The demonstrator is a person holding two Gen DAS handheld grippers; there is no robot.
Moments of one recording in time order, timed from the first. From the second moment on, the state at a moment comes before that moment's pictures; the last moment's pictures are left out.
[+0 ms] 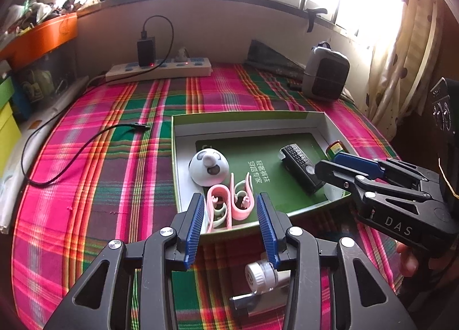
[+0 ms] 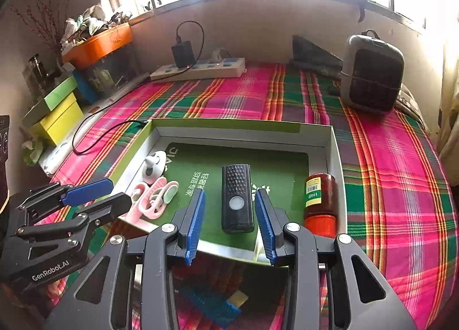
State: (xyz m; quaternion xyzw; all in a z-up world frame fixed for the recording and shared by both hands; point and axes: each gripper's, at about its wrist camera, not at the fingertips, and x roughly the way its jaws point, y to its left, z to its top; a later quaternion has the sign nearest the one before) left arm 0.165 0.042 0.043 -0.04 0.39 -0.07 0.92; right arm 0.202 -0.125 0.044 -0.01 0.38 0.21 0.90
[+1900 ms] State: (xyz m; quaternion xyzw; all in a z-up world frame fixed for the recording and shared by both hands) left arm 0.079 0.025 0.004 -0.07 0.44 -0.16 0.88; right arm 0.131 -0.150 0.018 -0.03 0.40 0.22 0.89
